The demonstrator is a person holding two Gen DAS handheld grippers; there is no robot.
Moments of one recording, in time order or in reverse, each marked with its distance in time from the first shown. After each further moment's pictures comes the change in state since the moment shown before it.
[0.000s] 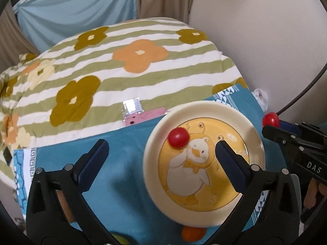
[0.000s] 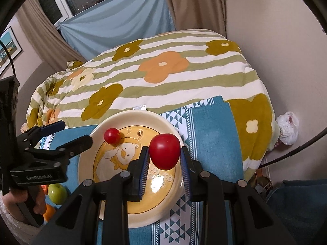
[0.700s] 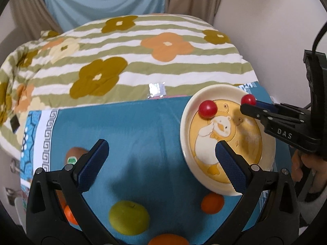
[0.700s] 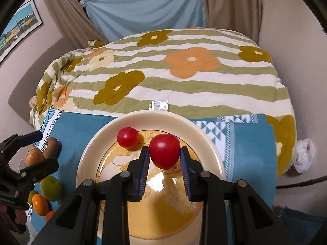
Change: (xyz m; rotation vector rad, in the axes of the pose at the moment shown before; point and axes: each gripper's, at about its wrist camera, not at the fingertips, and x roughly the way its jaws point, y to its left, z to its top) left arm -0.032 0.041 -0.051 -0.155 0.019 0.083; right arm 0.060 0.038 0.013 -0.193 0.052 0.093
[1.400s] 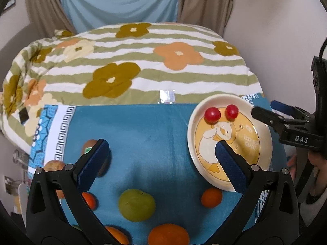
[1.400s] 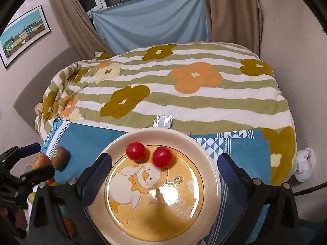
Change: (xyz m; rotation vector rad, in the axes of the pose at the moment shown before) left arm -0.040 0.007 -0.005 -0.066 -0.067 0.055; right arm -0.035 -0.002 0.005 0.006 -0.087 0.023
